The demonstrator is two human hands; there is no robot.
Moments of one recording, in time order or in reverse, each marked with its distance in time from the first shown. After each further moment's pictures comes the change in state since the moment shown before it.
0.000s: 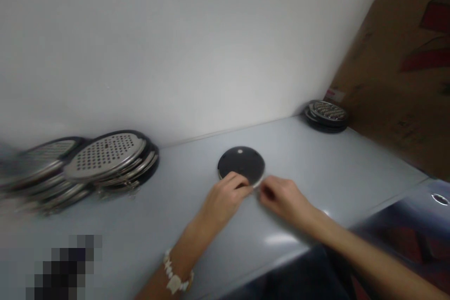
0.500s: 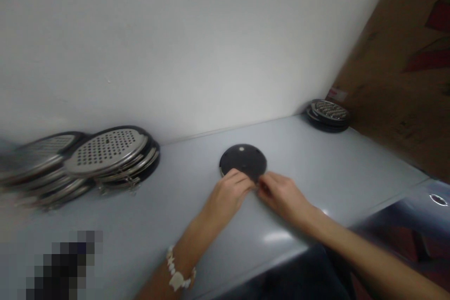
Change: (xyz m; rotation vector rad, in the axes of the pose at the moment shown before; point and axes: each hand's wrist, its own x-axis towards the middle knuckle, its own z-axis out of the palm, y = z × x) left_hand 0.003 0.002 0.000 -0.149 -0.002 -0.116; right_hand 0.005 -0.002 0.009 -0.190 -0.021 -0.049
